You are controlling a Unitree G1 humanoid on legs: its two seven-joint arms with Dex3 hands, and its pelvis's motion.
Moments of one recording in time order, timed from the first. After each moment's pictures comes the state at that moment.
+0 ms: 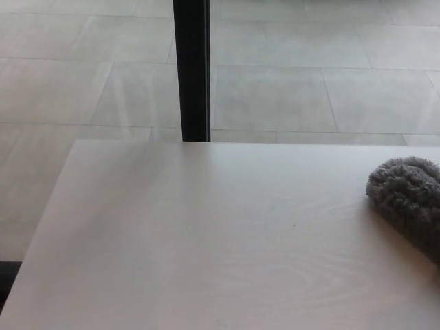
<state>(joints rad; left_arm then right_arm) -0.02 0.61 0.47 1.26 -0.16 -0.08 -0.39 -0.74 -0.57 0.64 1.30 -0.79 0.20 -0.40</state>
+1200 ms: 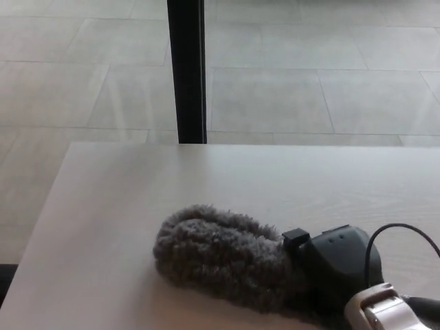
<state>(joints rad) -0.04 0.61 0.48 1.26 -0.18 -0.10 -0.42 -0.42 -0.48 0.81 0.35 -0.88 0.17 -0.31</state>
